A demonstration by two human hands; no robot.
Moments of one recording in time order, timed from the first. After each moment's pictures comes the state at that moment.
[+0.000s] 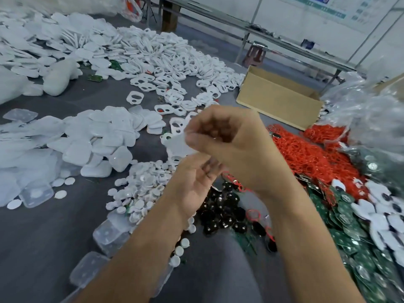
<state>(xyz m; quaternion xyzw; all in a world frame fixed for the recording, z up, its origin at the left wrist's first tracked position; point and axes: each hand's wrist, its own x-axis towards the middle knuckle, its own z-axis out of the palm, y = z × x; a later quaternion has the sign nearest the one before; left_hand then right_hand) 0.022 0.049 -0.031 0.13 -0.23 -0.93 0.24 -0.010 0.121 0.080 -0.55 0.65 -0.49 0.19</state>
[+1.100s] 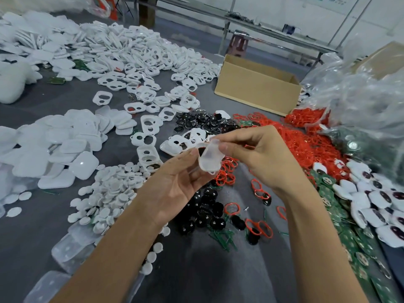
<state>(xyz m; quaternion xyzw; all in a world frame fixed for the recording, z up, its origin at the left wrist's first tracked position) 0.024 0.060 -0.024 0.09 -0.30 -0.94 0.14 -0.087 0.179 0.052 -0.45 0.74 -0.48 0.14</state>
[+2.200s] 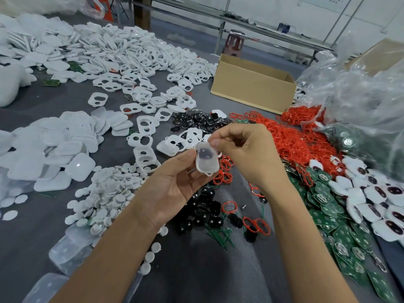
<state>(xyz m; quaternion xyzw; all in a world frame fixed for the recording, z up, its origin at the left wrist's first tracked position) 0.024 0.062 -0.025 0.09 -0.31 -0.94 0.13 -0.083 0.168 0.044 -0.41 0.78 -0.47 0.06</state>
